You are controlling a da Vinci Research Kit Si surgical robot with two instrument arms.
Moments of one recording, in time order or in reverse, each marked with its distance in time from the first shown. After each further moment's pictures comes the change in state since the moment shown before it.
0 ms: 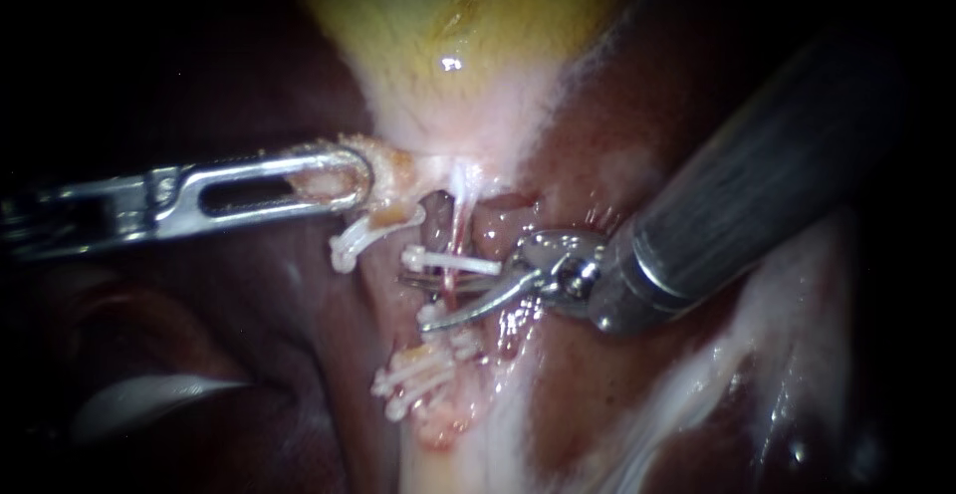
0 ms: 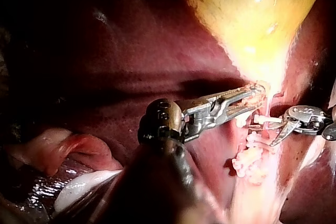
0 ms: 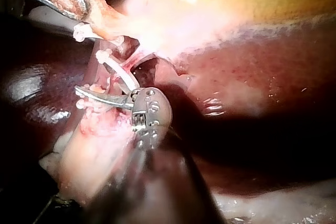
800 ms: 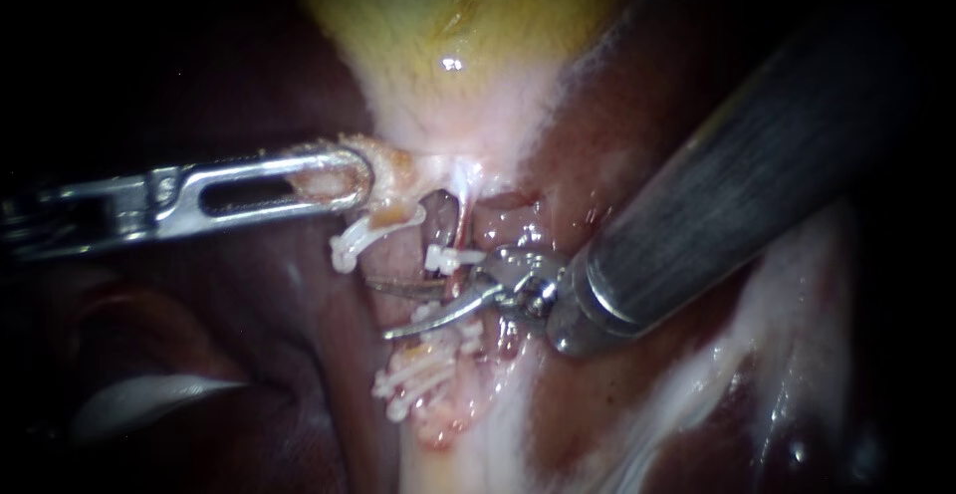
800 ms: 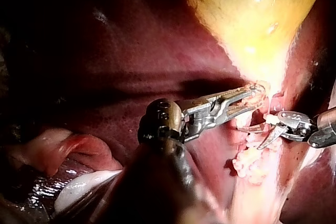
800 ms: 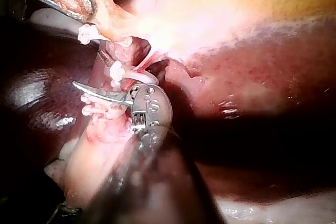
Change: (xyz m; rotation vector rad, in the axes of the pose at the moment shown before) right arm -0.001 0.001 0.002 0.004 0.078 -0.036; left arm 0.000 0.000 0.000 -0.002 0.003 0.001
